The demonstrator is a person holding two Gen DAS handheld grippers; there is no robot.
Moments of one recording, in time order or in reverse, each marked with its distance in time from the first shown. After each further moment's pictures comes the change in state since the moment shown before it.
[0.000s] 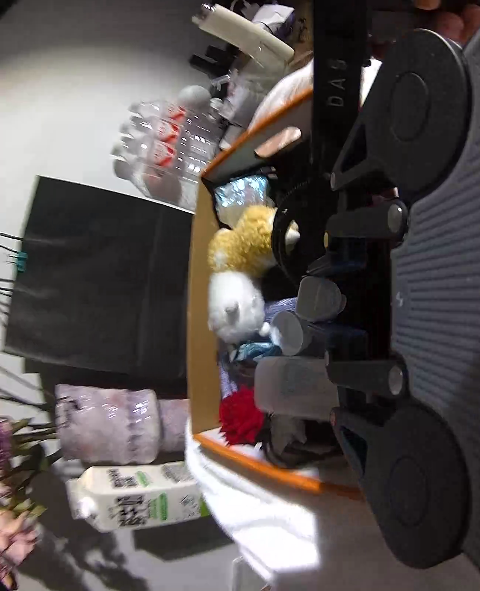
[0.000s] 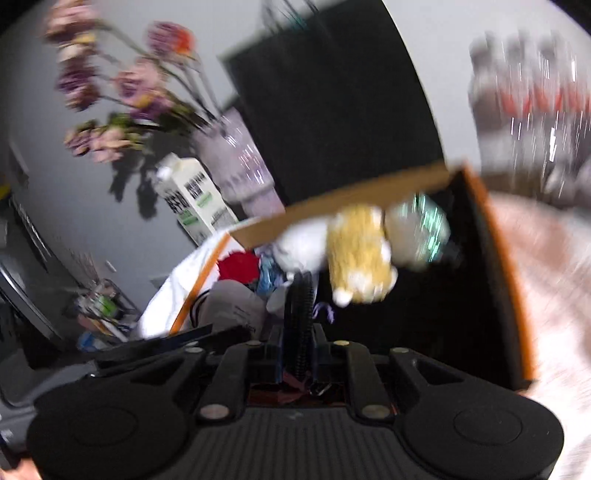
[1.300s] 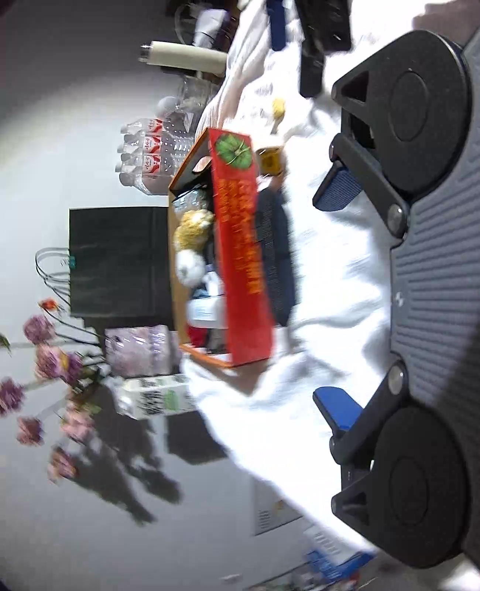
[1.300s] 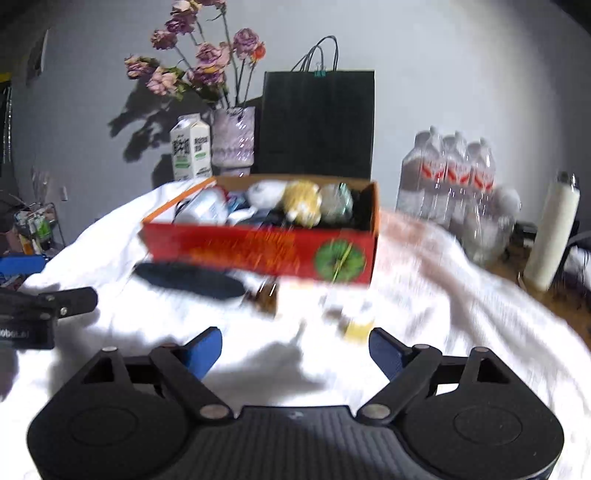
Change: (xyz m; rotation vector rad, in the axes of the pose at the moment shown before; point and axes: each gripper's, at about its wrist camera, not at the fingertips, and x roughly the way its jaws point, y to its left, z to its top) left arm -0.187 -0.027 -0.187 0.068 -0.196 0.206; right arm -0.169 0.027 -0.202 -0.426 -0.179 -0.364
